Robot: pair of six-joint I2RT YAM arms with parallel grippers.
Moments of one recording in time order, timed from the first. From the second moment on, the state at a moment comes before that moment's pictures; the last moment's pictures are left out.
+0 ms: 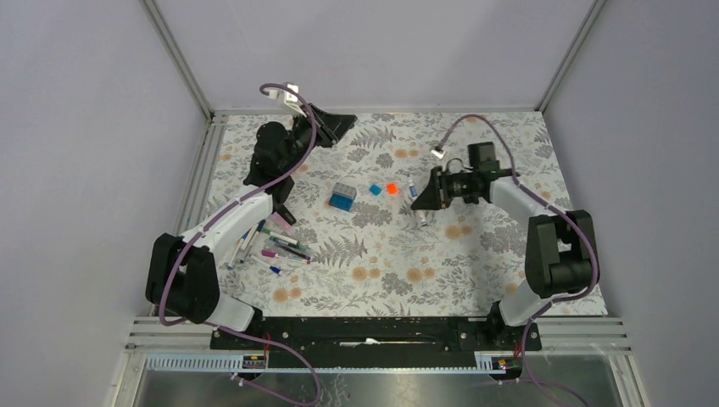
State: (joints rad) left arm -0.39 1.45 1.08 0.59 0.29 -0.79; right arm 0.20 1.63 1.00 -0.31 -1.11 -0.07
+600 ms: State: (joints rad) left arm -0.72 1.80 1.22 0.04 0.17 -0.62; right arm -0.22 1.57 1.00 -0.45 -0.92 -0.22
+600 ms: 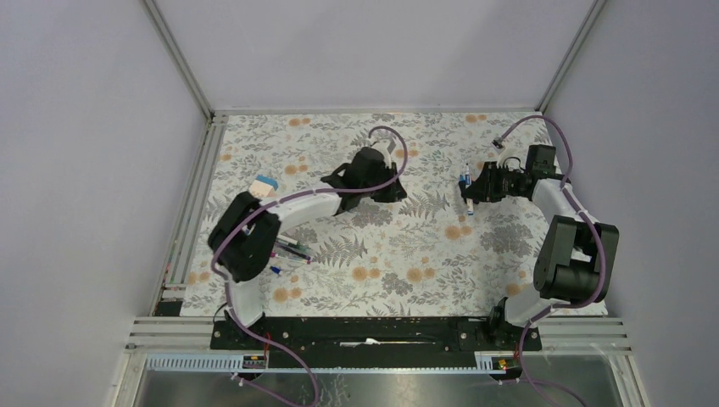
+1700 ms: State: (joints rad) left arm -0.79 2.31 1.83 -0.31 -0.19 -0.37; right arm -0.24 1.57 1.00 -0.45 -0.92 -0.22
